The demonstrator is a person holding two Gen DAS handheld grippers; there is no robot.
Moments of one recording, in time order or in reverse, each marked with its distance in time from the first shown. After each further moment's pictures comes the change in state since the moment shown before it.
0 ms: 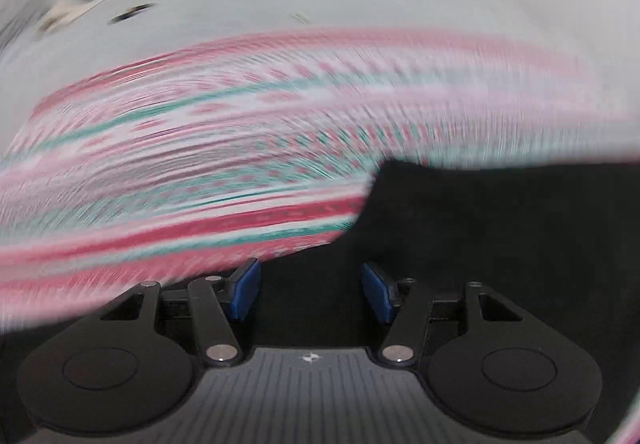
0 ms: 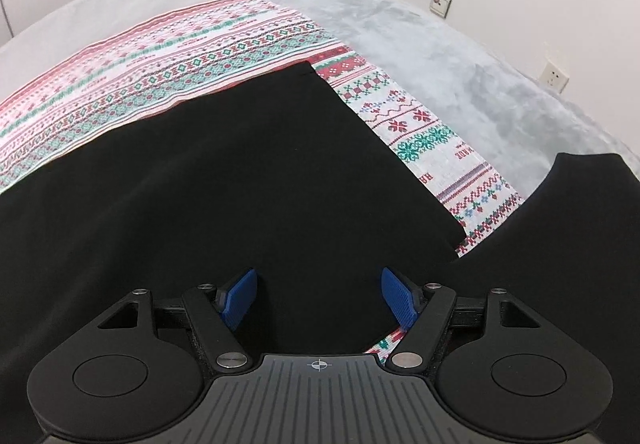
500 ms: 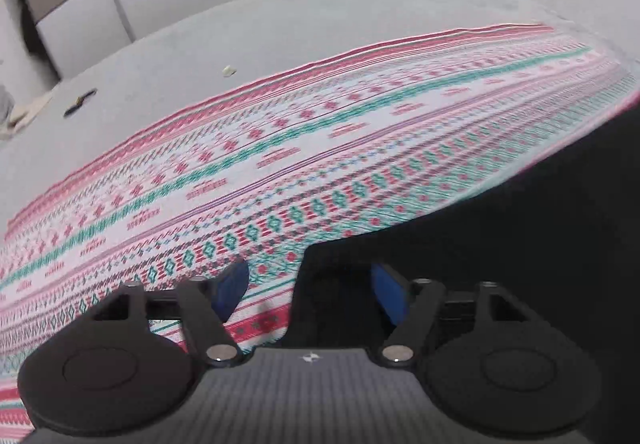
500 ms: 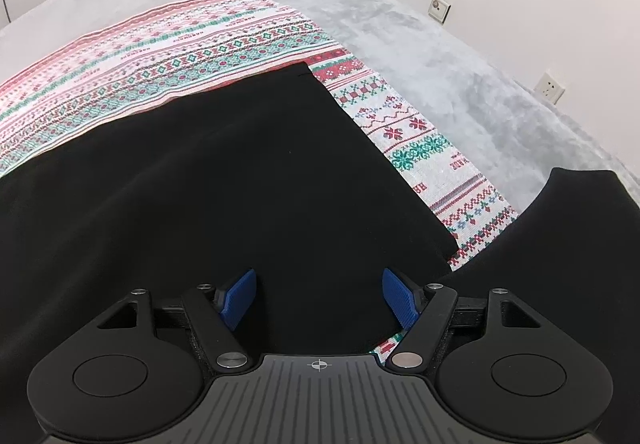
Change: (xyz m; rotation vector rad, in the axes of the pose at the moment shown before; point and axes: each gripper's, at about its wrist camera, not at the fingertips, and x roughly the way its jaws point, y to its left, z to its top) left arm 0.017 -0.056 0.059 0.159 -0.091 0.027; right arm 0.002 0.006 0.005 -0.039 0.005 -0.049
